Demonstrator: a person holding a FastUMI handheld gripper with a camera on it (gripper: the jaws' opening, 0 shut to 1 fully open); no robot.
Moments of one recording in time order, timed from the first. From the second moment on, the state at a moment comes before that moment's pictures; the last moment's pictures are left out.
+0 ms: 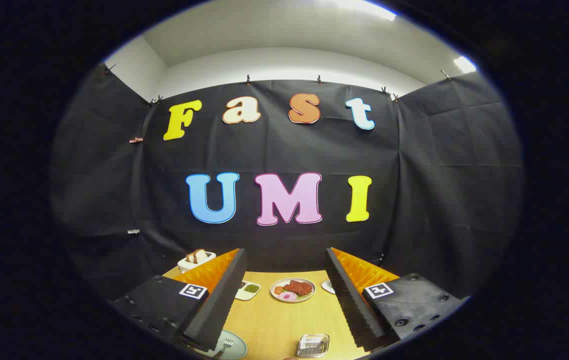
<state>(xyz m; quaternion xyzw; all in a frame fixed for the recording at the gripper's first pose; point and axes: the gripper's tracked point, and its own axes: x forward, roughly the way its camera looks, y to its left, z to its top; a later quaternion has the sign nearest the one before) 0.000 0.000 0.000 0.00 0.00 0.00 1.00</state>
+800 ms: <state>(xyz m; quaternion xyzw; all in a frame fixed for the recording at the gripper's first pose) 0.006 0.048 -0.018 -0.02 0.02 0.01 1.00</state>
